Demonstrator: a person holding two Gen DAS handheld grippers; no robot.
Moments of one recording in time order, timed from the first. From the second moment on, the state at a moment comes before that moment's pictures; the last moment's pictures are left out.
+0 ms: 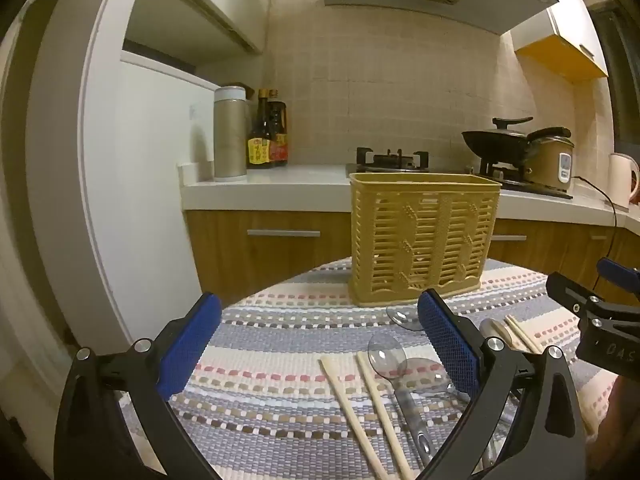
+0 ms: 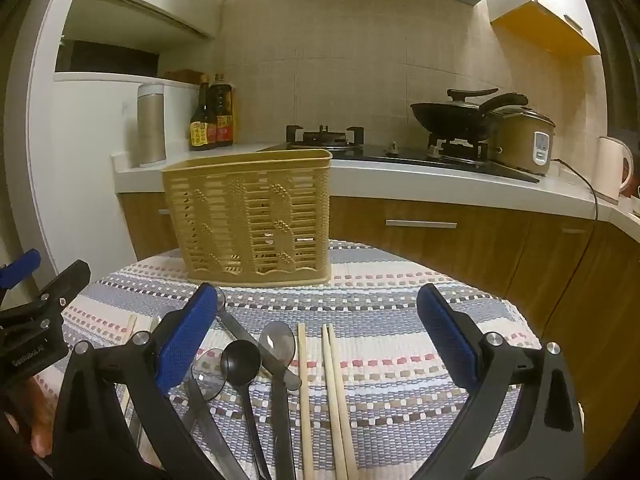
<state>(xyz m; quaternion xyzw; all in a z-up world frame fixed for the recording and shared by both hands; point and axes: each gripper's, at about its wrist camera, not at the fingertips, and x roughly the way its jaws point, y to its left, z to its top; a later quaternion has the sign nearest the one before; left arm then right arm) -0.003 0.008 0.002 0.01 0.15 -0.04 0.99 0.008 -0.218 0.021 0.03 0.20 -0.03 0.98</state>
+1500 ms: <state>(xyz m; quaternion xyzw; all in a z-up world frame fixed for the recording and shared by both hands) -0.002 0.009 -0.001 0.00 0.15 -0.05 0.99 0.010 -0.218 0.012 0.04 0.22 -0.02 0.98</state>
